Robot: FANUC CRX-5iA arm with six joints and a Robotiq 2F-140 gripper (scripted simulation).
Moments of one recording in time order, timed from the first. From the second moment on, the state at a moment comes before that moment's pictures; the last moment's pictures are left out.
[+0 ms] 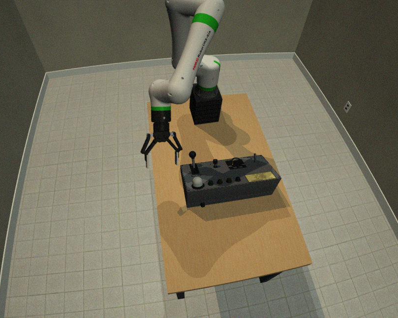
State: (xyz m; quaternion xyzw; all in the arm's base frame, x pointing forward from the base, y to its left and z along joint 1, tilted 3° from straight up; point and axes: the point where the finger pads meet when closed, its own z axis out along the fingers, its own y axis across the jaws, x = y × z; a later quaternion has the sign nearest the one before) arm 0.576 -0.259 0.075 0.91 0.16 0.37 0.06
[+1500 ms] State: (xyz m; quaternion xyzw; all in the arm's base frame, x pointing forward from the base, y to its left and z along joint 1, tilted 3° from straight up) arm 0.559 -0.260 0.205 0.91 0.19 0.36 0.06
